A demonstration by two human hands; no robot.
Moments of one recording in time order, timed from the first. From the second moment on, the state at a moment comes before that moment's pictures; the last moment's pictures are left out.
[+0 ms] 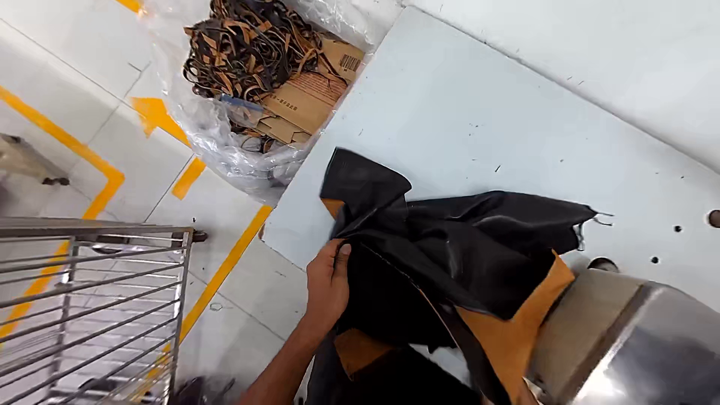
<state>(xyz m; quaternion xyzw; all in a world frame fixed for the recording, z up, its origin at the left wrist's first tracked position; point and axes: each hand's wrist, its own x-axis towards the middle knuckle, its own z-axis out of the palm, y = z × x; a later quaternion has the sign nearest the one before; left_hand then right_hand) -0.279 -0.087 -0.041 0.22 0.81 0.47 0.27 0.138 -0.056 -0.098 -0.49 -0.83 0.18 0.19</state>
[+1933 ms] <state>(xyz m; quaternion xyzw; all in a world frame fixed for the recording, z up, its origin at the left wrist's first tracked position) -0.478 -0.423 0.249 0.13 0.83 0.54 0.06 -0.238 0.041 0.078 -0.60 -0.50 0.52 0.34</state>
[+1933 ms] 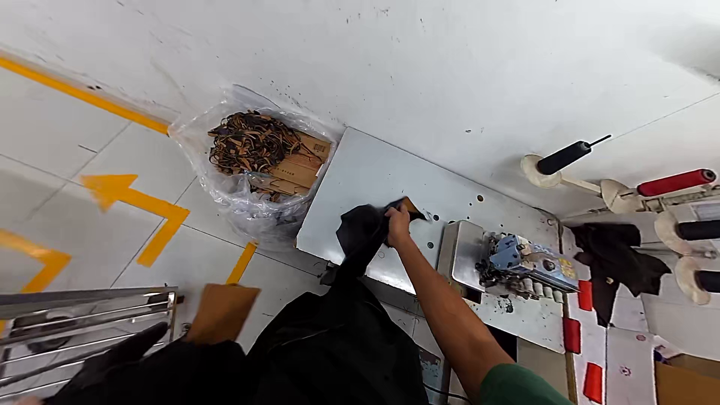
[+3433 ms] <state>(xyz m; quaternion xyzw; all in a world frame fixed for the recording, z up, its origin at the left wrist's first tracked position) -0.741 -0.338 0.268 0.16 0.79 0.59 0.09 -0.691 -0.180 0.259 -0.14 -0.68 0.71 0.14</state>
